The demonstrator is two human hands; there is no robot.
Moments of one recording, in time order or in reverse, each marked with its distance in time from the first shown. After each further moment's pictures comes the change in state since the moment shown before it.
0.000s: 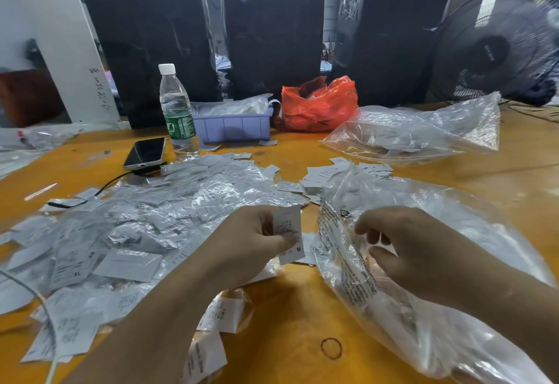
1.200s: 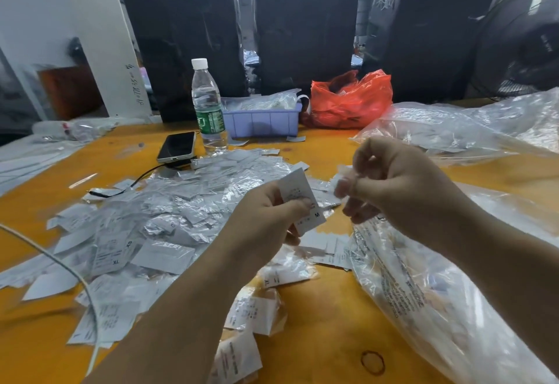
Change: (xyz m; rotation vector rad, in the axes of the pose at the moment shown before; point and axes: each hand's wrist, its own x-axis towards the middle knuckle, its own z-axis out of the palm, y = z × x) left_hand 0.001 0.005 -0.012 -0.411 0.169 -0.063; right_hand 0.063 -0.054 -0.015 0.892 0.136 0.046
